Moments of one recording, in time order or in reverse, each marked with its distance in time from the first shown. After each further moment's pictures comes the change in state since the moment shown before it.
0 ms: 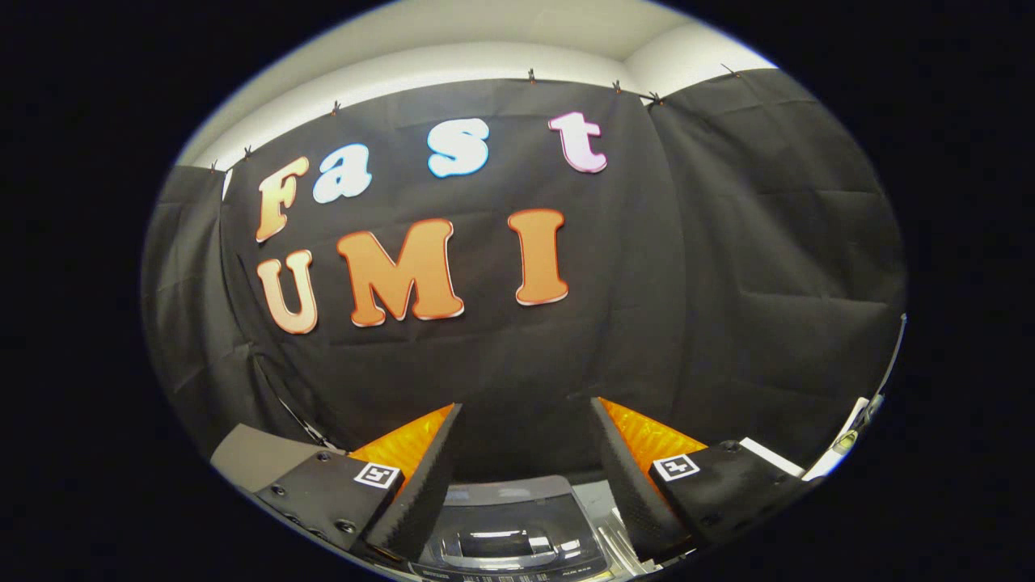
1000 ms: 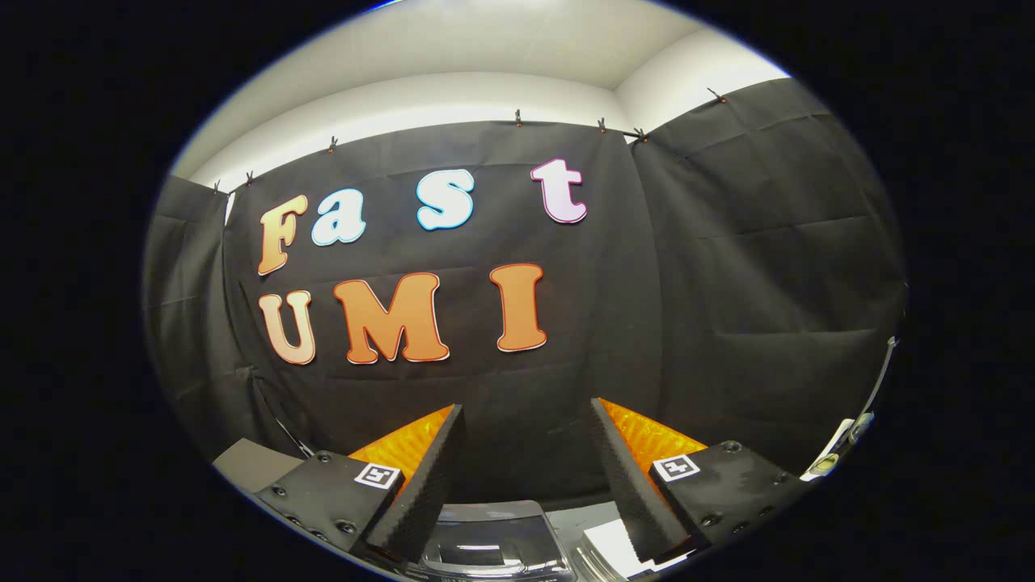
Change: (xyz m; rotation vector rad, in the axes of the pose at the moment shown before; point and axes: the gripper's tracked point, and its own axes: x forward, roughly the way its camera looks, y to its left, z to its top) arm -0.065 -0.062 0.058 -0.006 -0.131 -0.032
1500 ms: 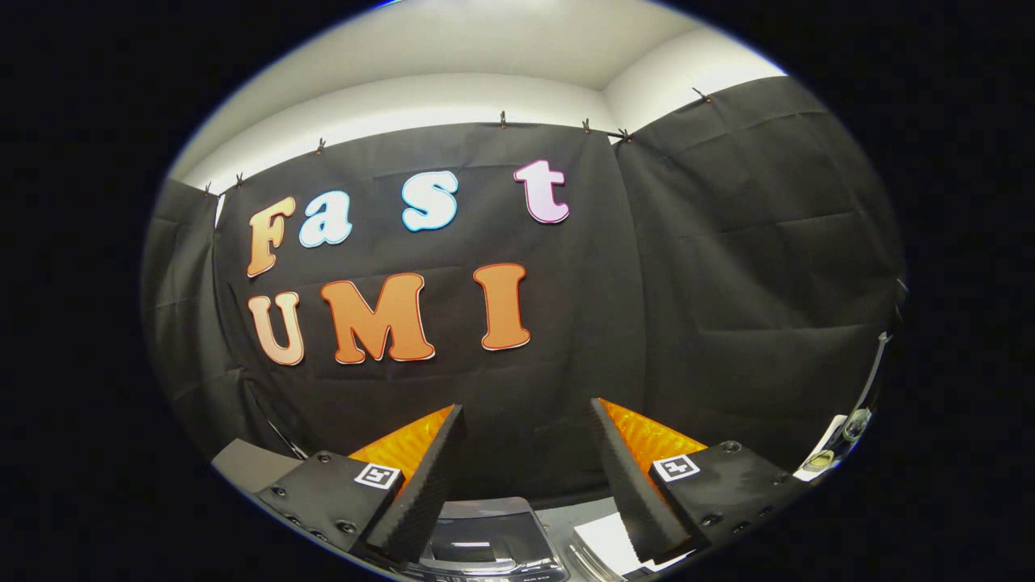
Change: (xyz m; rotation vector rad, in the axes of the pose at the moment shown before) arm -0.015 -0.014 -0.005 0.006 0.003 -0.044
